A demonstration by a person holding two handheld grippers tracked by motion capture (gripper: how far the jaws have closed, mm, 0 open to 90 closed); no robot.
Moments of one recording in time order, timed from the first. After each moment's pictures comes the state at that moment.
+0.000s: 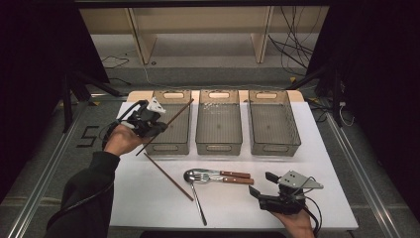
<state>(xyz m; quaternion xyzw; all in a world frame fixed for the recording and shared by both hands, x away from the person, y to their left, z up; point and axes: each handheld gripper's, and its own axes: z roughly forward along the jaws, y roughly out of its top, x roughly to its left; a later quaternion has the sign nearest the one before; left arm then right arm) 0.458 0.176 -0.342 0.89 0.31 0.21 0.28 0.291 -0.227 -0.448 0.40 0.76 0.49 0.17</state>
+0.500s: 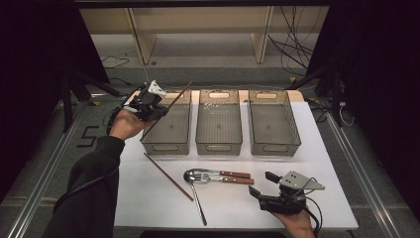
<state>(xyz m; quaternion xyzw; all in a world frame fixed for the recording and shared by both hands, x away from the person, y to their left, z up) 0.490 0.172 -0.325 0.87 0.33 0.23 0.29 0.290 -0.228 -0.446 0.39 0.76 0.50 0.18</state>
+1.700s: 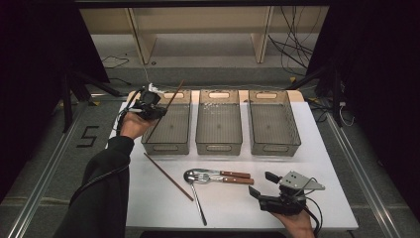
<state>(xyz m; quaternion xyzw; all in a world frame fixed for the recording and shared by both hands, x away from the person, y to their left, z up) 0.525 0.184 -0.371 0.83 0.42 0.22 0.29 0.289 -0.228 -0.446 0.39 0.76 0.50 0.17</state>
